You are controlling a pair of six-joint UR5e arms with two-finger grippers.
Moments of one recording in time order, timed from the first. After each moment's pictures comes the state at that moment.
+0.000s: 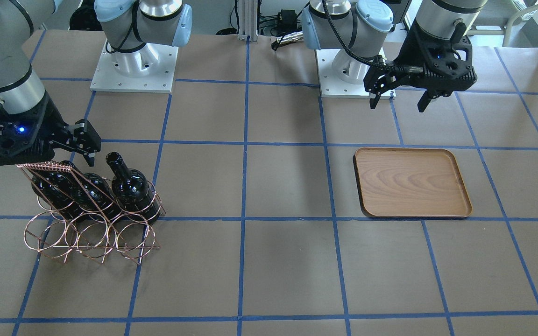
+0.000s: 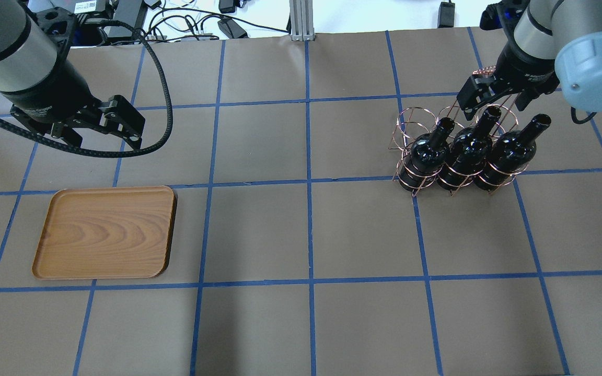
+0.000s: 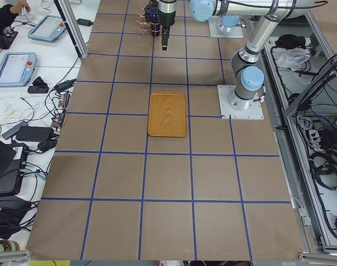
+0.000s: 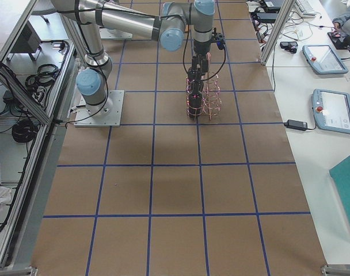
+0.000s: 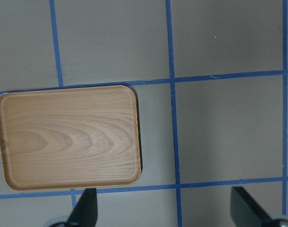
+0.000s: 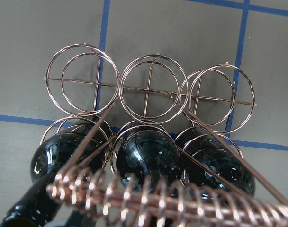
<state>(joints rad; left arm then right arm) -1.48 -1.45 -1.67 -1.56 1.58 0.15 1.42 -1.48 1.68 -1.84 -1.61 -0.28</state>
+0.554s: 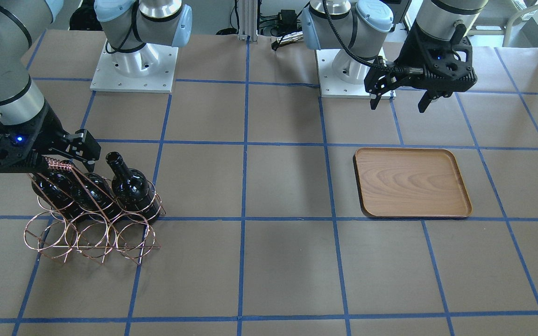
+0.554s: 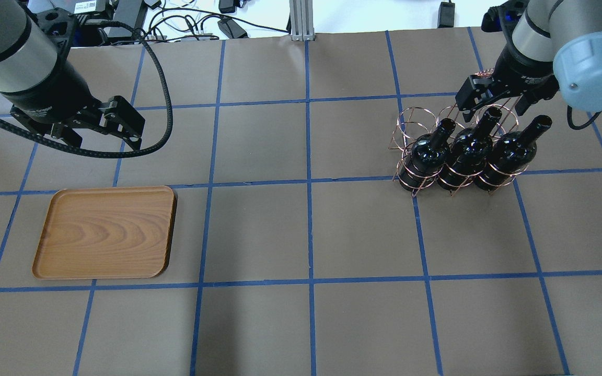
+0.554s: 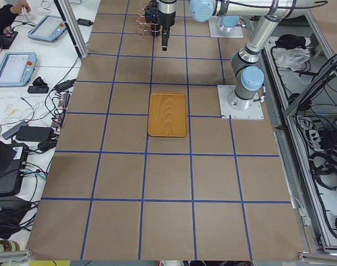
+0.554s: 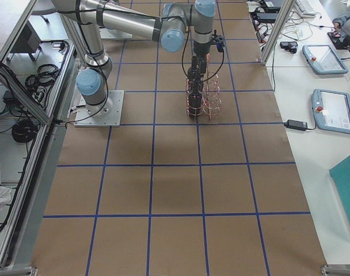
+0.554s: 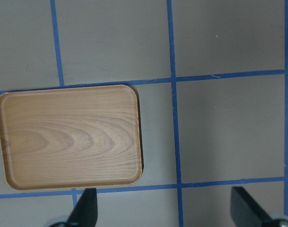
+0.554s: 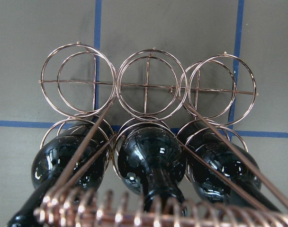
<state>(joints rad) -1.48 -1.45 -1.67 -1.56 1.58 0.15 1.42 -1.47 1.68 -1.83 -1.61 -0.21</state>
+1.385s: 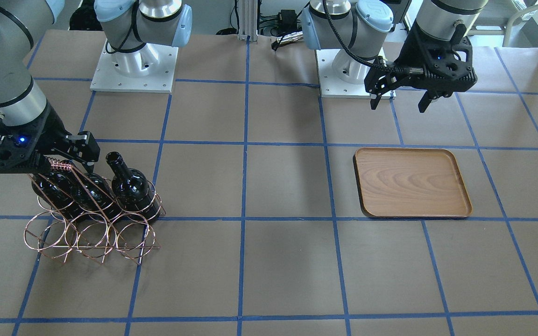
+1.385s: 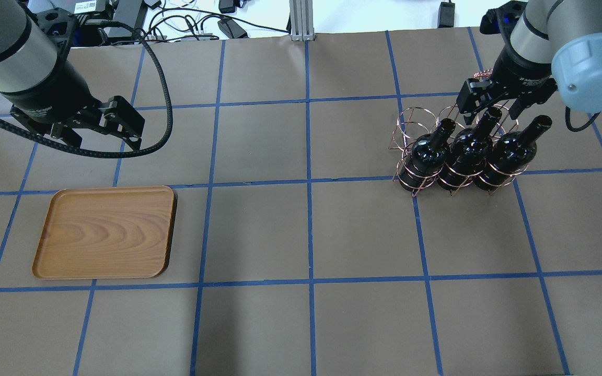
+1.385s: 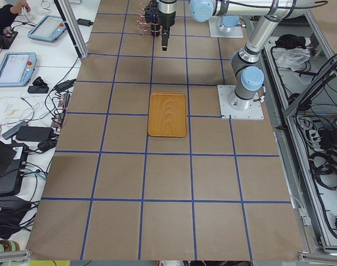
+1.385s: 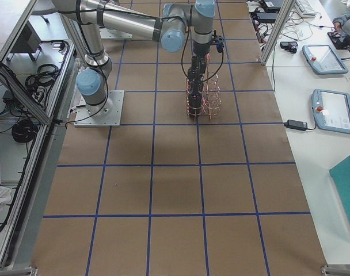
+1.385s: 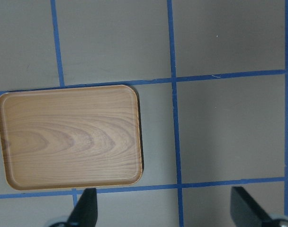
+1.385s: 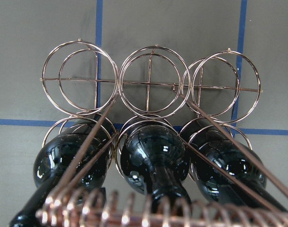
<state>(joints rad) -1.48 -1.45 -1.67 -1.56 1.58 0.15 1.42 -1.47 1.69 -1.82 -1.61 -0.21</state>
